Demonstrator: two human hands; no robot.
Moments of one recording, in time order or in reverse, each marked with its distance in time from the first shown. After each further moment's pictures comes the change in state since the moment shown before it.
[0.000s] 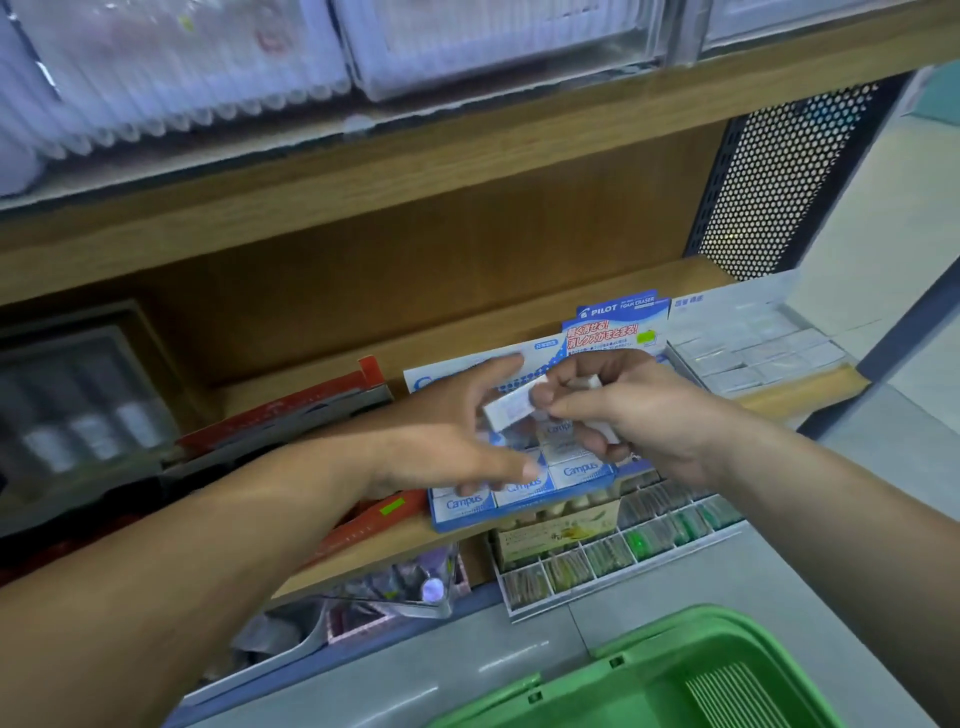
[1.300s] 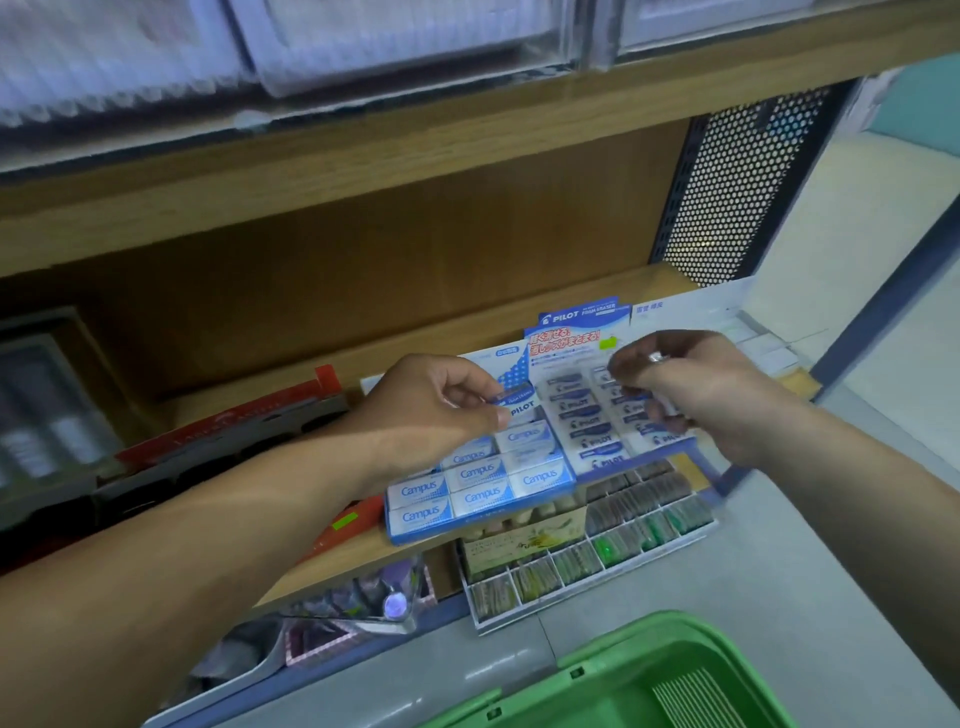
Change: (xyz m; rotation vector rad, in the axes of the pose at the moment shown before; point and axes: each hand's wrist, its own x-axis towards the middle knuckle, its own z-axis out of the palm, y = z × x) left_hand 0.035 -0.004 0.011 -0.069 0.367 0.097; right_hand -0.002 0.016 -0.074 -0.124 0.467 0.121
